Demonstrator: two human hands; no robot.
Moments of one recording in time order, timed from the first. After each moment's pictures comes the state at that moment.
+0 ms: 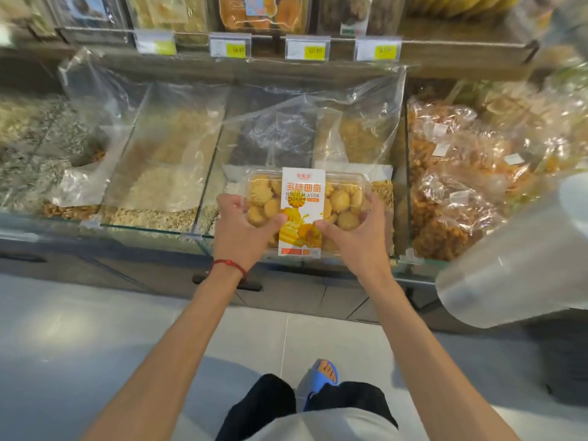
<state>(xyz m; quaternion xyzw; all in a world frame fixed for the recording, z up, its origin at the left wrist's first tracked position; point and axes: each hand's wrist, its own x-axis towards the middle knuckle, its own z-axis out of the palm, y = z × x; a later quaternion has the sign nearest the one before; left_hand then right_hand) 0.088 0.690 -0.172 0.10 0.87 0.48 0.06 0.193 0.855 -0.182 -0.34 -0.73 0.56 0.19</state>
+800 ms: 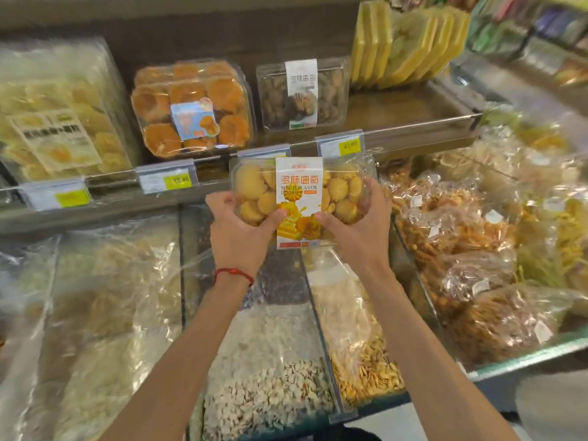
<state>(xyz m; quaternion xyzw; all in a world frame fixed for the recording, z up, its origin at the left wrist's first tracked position) -0.178 0.851 -0.109 0.23 0.80 0.55 0.03 -0.045 0.975 -0.123 -0.40 -0.68 0.46 0.41</state>
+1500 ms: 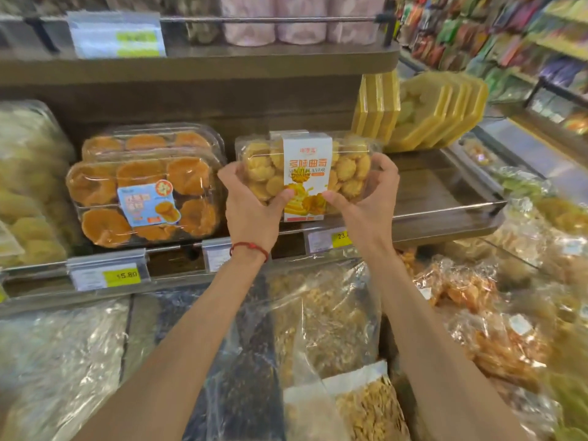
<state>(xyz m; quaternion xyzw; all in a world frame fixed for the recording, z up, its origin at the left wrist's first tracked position) -0.290 1.069 -0.078 0.26 0.74 0.62 -0.03 -0.167 1.197 -0.089 -0.29 -0.69 0.44 0.49</state>
